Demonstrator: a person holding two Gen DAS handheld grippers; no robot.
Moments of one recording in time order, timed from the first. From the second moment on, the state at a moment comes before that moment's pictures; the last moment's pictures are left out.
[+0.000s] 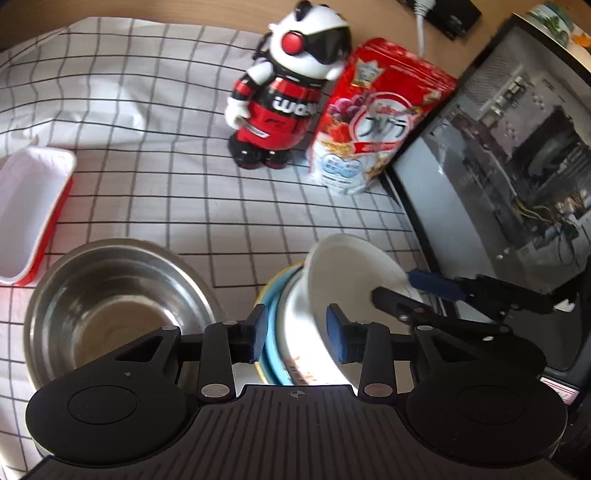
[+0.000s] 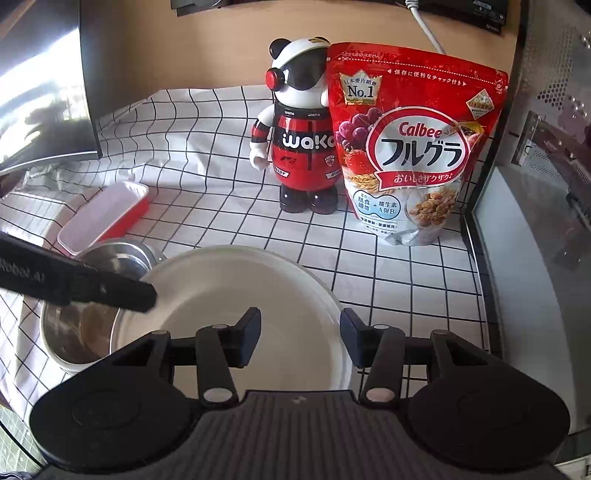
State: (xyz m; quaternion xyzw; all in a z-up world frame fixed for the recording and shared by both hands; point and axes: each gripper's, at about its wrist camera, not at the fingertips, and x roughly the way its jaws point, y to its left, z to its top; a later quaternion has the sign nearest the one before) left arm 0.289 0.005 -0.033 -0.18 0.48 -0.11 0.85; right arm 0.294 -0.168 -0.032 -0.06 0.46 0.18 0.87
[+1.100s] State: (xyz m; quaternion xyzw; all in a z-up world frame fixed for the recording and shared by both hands) left arm 0.295 0.033 -0.025 -0.25 0.51 -0.10 0.82; right arm 0.302 -0.189 -0.009 0.02 0.49 0.21 0.85
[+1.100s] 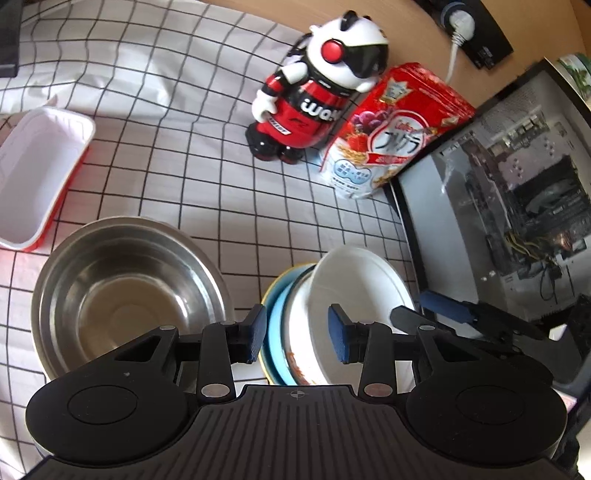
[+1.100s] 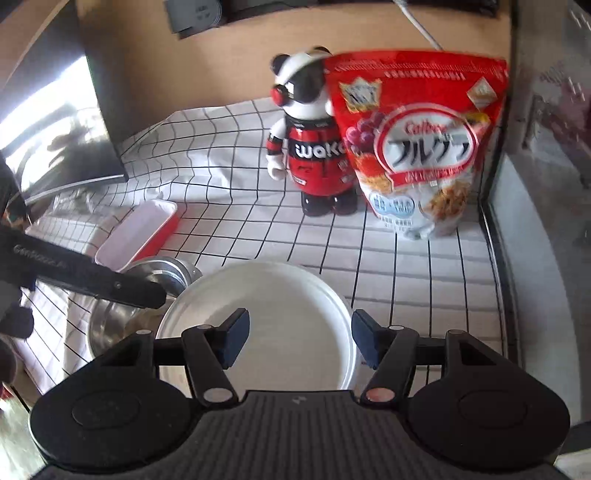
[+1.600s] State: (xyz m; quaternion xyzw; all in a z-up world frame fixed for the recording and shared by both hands) left arm 0.332 -0.004 -0.058 -0.15 0.58 -0.08 0.80; right arm 0.300 -0.190 -0.015 0.03 0.49 0.18 0.85
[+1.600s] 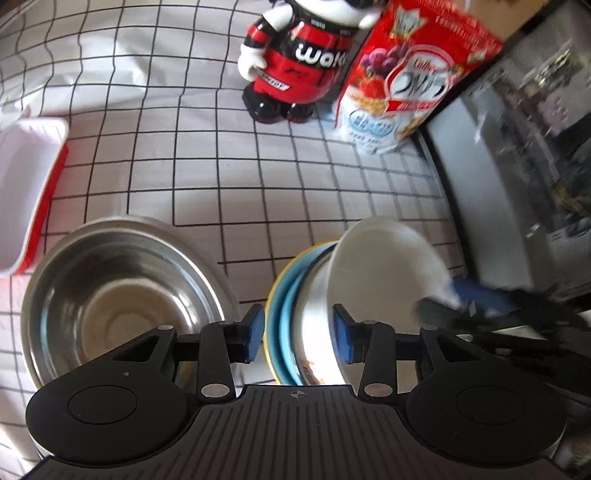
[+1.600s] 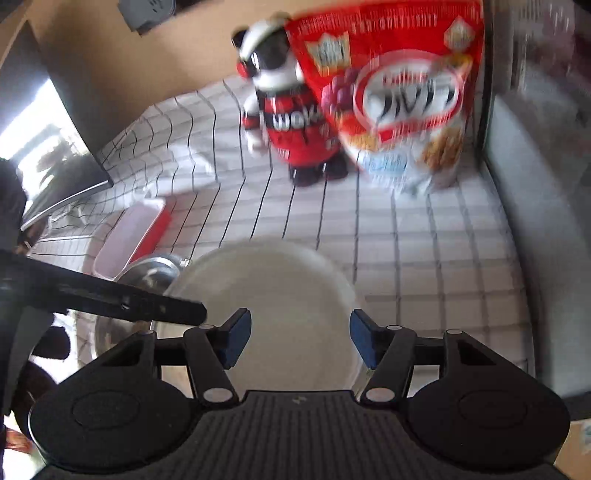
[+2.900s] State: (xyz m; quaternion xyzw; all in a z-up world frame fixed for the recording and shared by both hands) left arm 0.349 -0.036 -0.086 -0.13 0.62 -0.10 0.77; right arm 0.295 -0.232 -0.092 0.19 0.63 0.15 0.74
